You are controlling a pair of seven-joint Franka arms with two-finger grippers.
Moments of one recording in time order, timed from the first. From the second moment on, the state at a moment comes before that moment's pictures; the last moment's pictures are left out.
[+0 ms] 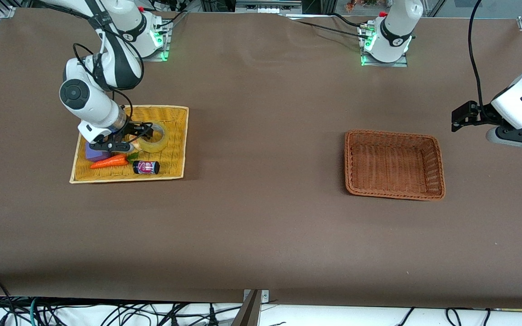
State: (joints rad) left arm -0.08 0.09 0.05 -1.57 0.04 1.62 0.14; right arm 0.03 0.16 0.15 -2.37 -0.04 2.43 0.25
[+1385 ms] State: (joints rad) left arm -0.08 0.09 0.05 -1.57 0.04 1.62 0.14; right arm 0.03 0.17 0.21 -2.13 -0.05 2.18 0.29
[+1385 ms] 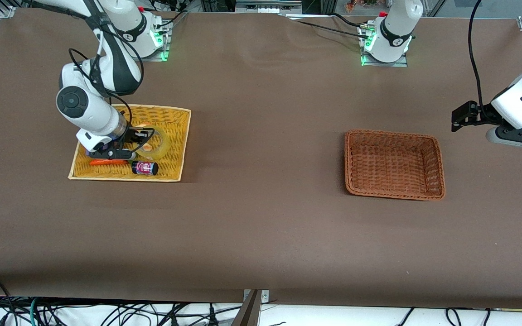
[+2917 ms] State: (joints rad) left arm -0.08 0.09 0.05 -1.57 0.04 1.62 0.14; right arm 0.53 0.83 0.31 -1.42 -0.18 2.17 1.20
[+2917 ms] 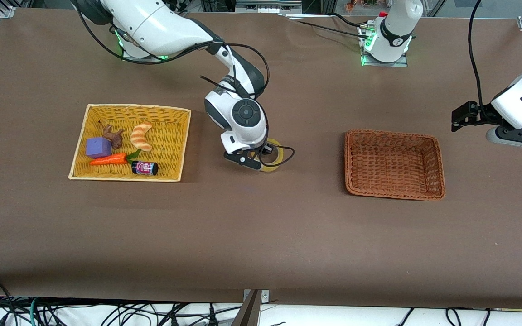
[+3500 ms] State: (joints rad) left arm -0.08 0.09 0.05 -1.57 0.04 1.62 0.14; right arm 0.53 0.86 0.31 -1.42 -0.21 2.20 1.20
